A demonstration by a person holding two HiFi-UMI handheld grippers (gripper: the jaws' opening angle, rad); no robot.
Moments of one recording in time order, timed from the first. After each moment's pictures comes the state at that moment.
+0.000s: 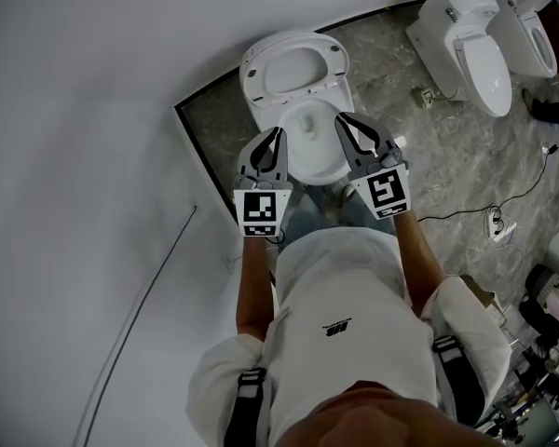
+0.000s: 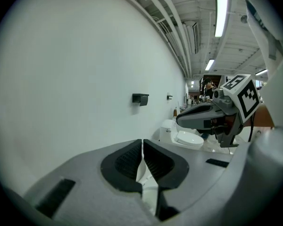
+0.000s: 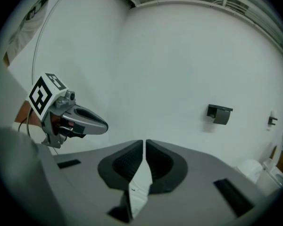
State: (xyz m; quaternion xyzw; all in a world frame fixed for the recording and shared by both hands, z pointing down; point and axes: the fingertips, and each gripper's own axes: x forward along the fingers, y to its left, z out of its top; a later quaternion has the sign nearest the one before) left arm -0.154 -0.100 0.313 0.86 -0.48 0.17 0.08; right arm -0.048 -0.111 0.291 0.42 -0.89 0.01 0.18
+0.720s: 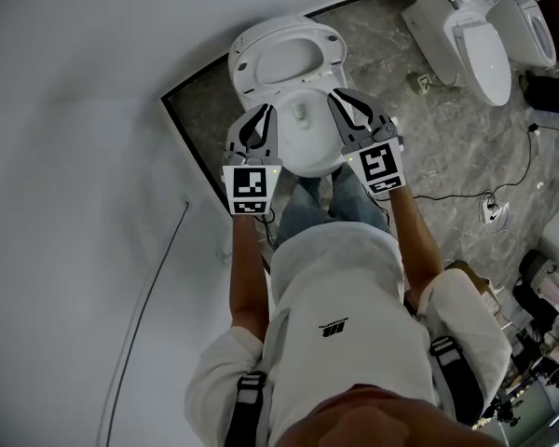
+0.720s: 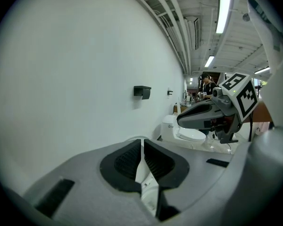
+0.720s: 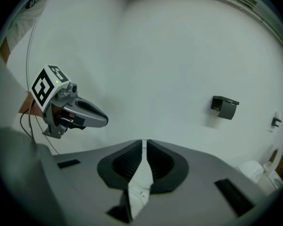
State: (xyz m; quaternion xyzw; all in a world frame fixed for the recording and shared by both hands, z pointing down) left arm -0.165 -0.156 0.359 0.86 -0.47 0.18 0.09; right arm -0.054 -0.166 0.344 0.41 -0.89 0.02 0.22
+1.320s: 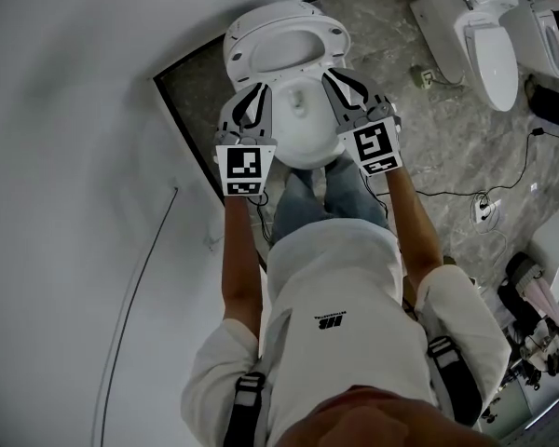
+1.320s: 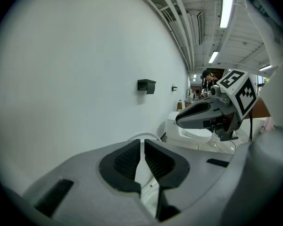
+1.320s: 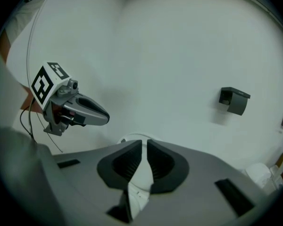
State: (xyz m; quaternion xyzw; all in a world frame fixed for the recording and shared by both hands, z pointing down) left arm -0.160 -0.200 0.393 0.85 -0.49 0.20 0.10; right arm -0.054 -0.215 0.382 0.38 -0.89 0.02 0.24
